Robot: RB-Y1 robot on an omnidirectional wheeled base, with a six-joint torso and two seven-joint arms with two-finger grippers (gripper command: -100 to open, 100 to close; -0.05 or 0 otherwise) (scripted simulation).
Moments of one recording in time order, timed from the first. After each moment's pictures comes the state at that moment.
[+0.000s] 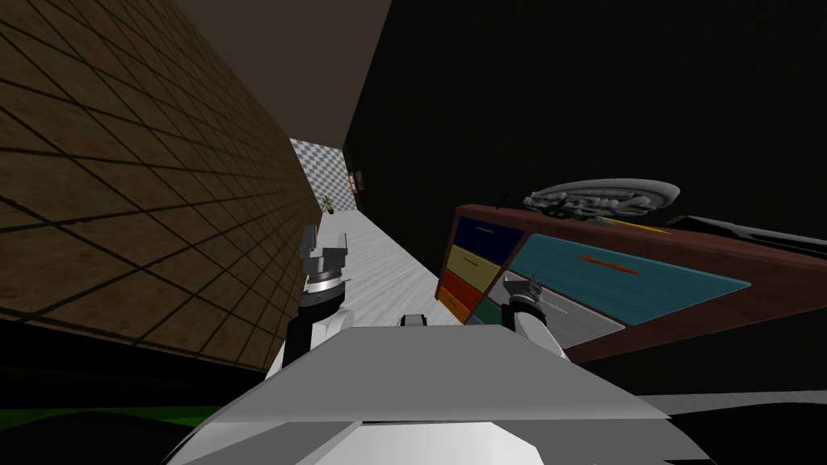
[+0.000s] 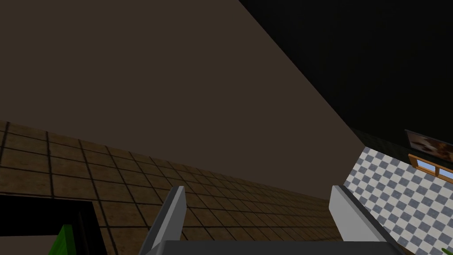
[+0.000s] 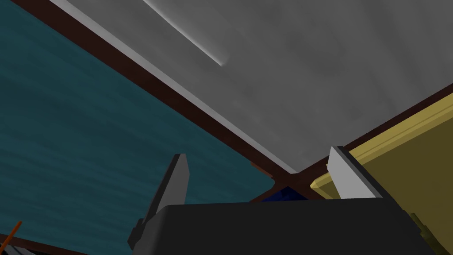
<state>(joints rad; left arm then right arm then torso) 0.51 0.01 -0.02 -2.39 0.08 -0.50 0.02 0.35 -0.22 -0.31 -1.68 1.65 0.34 0.44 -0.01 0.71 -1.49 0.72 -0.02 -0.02</state>
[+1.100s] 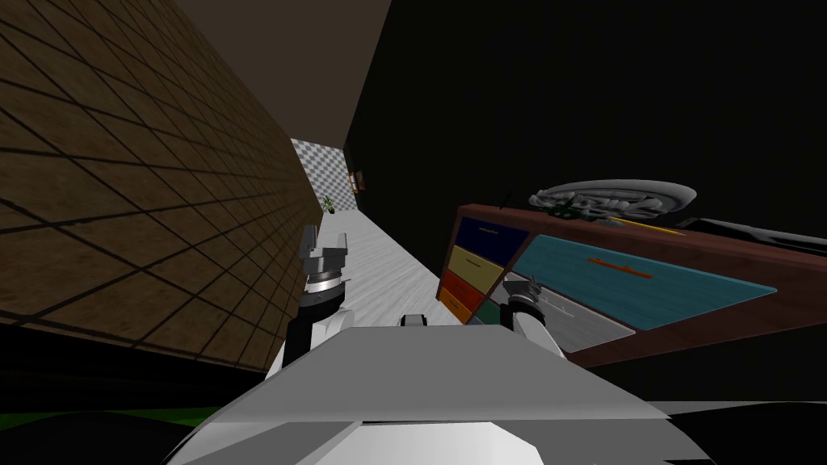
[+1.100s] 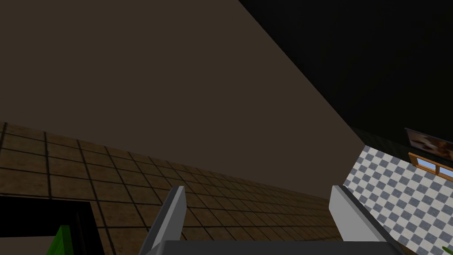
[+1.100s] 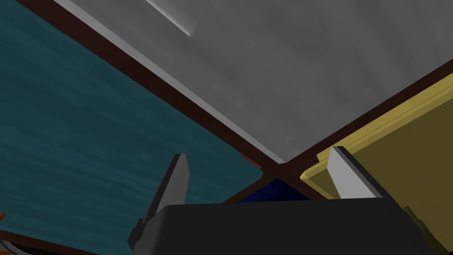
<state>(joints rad) 0.51 0.01 -0.02 -2.39 0.08 -0.50 0.02 0.36 -0.20 -0.31 -1.70 1.64 0.35 0.46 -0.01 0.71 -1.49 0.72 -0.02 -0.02</state>
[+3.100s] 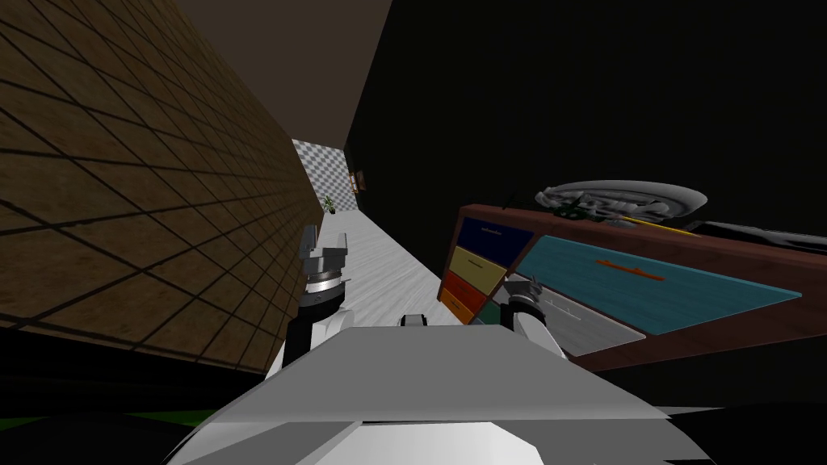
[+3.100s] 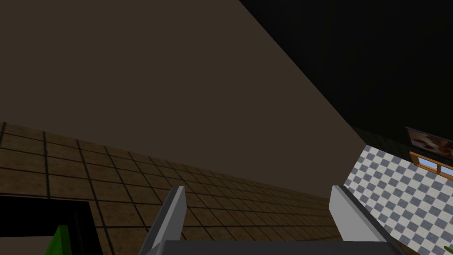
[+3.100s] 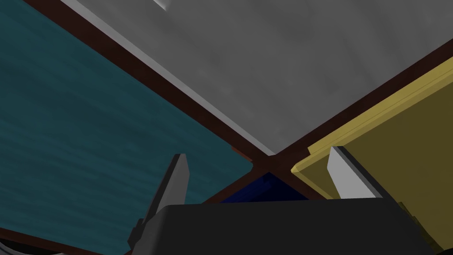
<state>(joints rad) 0.51 0.01 -0.02 -2.39 0.08 -0.50 0.02 0.36 -0.18 -0.33 -1.71 1.62 0.34 0.51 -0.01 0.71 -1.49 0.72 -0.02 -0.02</state>
